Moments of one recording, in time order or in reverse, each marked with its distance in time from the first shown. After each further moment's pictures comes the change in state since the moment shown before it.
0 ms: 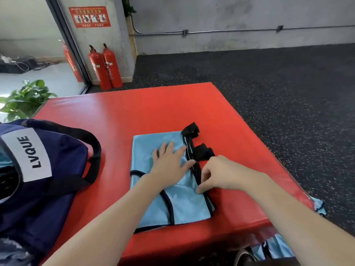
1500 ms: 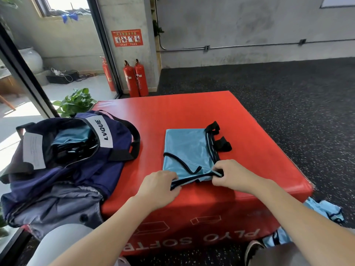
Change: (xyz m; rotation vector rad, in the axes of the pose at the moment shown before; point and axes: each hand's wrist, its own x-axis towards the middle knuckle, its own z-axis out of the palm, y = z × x) left_hand -0.187 -0.043 -0.034 0.032 0.145 0.051; right_hand -0.070 -0.034 0.051 0.182 0.176 -0.107
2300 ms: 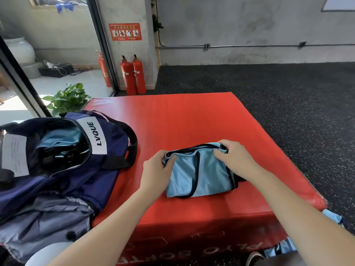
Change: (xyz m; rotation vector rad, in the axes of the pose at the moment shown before) left_hand 0.056 -0.005 -0.011 -0.688 0.392 -0.331; right_hand 0.057 -0.019 -0.030 0.136 0.324 0.039
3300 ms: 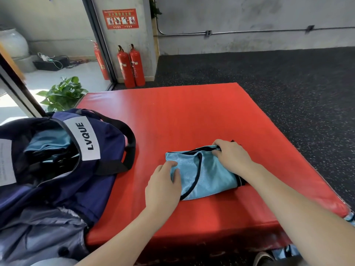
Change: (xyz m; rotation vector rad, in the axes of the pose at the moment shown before) left_hand -0.014 -0.013 0.027 0.252 -0.026 -0.099; right_hand 0.063 0.035 0.038 -0.415 -0.058 0.071
